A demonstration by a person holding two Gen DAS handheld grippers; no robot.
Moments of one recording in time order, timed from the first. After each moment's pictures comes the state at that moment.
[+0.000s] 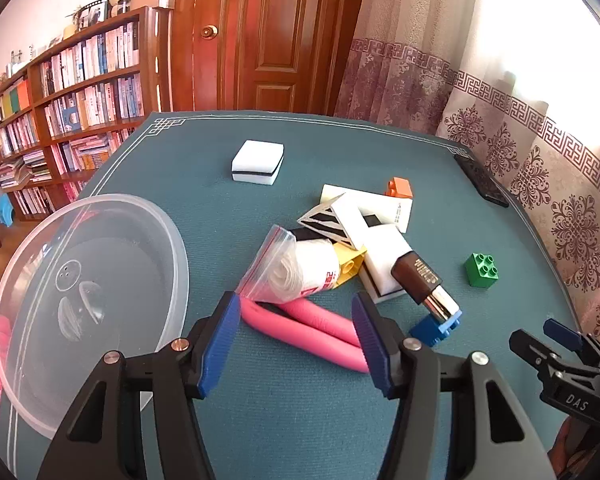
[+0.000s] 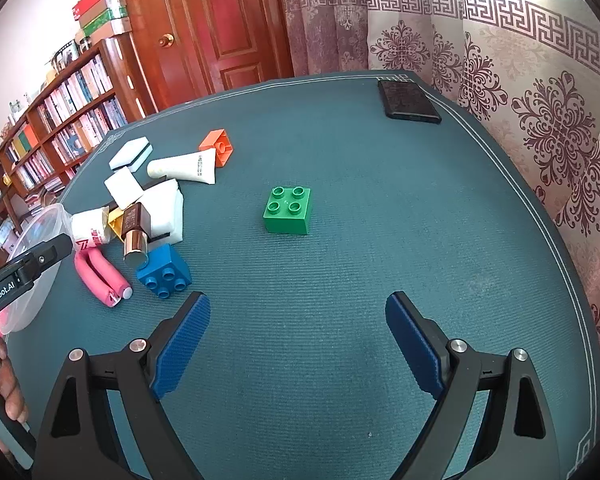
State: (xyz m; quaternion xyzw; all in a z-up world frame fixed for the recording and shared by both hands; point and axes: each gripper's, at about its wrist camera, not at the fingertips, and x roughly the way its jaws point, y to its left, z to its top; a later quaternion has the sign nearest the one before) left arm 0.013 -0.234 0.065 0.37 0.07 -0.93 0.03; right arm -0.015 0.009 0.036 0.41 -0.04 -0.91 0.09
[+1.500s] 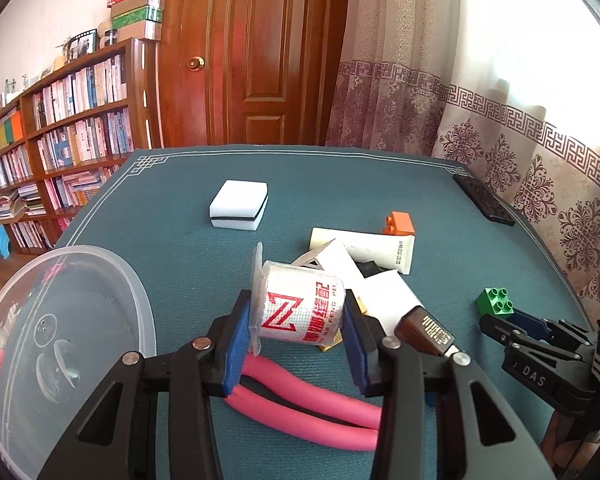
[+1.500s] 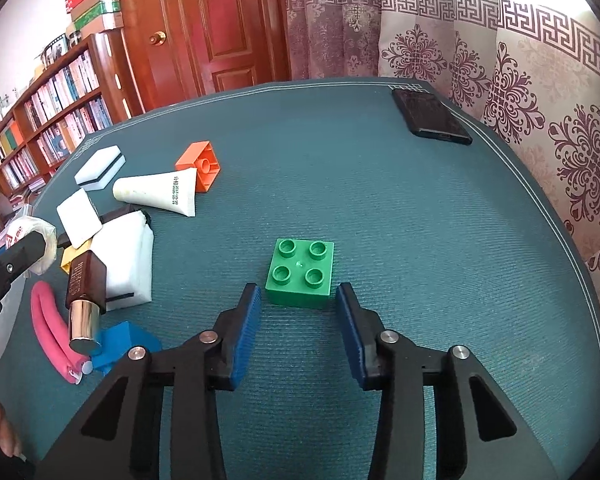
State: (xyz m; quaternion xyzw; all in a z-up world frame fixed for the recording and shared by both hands) left arm -0.013 -0.225 0.062 0.31 0.04 -0.95 0.02; right arm -0.077 -0.020 0.014 0.39 -0.02 -0.92 0.07
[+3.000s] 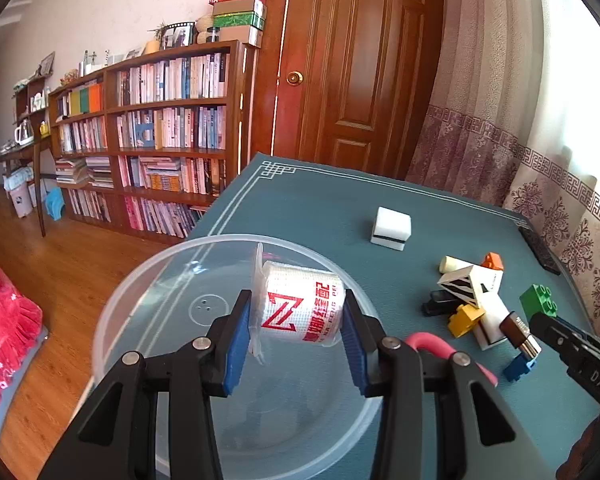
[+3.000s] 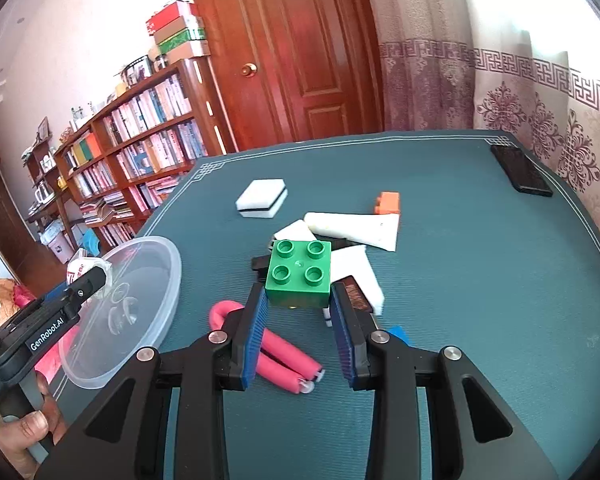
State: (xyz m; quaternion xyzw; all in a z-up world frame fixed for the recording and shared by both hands) left arm 0.066 -0.347 0.085 0.28 0.09 -0.95 0.14; right arm -0.007 -0.133 0.080 0.33 -0.04 -0.92 0.20
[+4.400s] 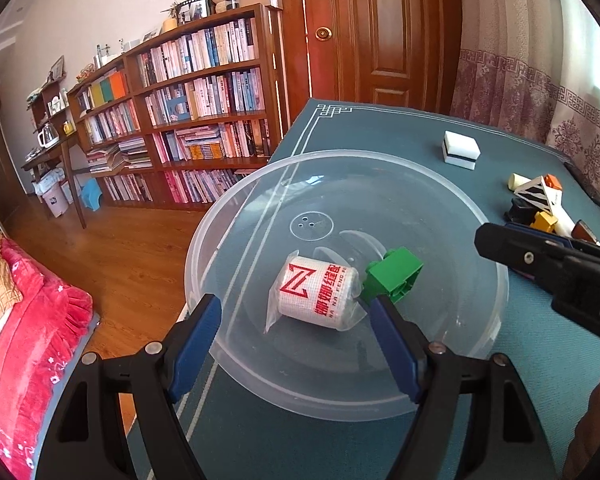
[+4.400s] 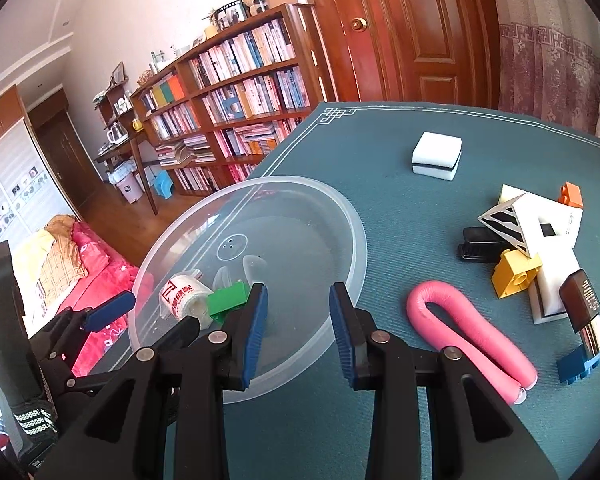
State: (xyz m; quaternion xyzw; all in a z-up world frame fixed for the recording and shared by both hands) left arm 0.104 -0.385 0.039 0.36 0.03 -0.91 0.19; right arm 0.010 -0.256 0.057 0.37 -0.01 -0.86 0.35
